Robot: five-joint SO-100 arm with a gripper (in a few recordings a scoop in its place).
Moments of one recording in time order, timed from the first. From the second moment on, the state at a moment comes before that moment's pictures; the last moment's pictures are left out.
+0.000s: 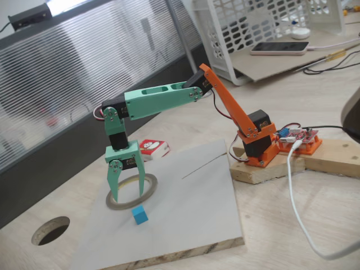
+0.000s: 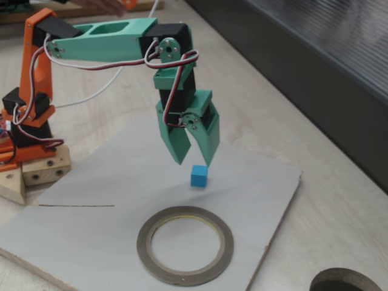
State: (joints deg) arm -16.3 68.7 61.7 88.8 100.3
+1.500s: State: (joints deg) arm -16.3 60.7 61.4 97.2 100.3
